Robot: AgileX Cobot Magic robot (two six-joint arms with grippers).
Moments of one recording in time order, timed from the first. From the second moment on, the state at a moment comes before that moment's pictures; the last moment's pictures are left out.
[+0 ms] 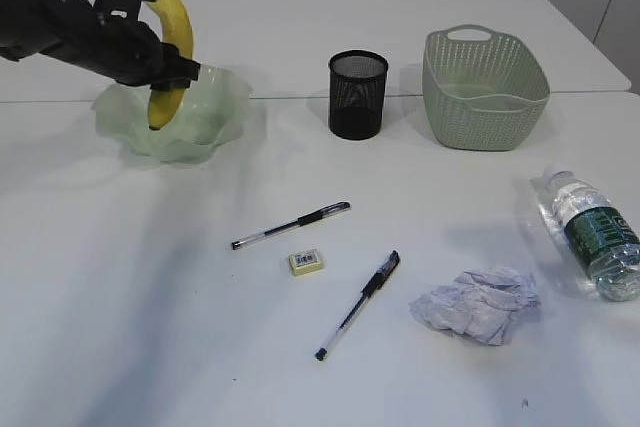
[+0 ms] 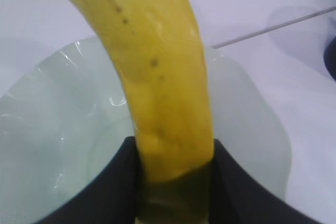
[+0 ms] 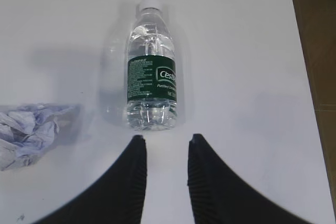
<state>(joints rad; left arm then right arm) -0.21 2.16 -1.61 -0.47 0.21 0.49 0.12 1.02 -0.81 -0.36 0.81 0.23</state>
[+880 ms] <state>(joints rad) -0.21 2.18 -1.61 -0.46 0.21 0.49 0.12 1.02 -0.81 -0.36 0.81 0.23</state>
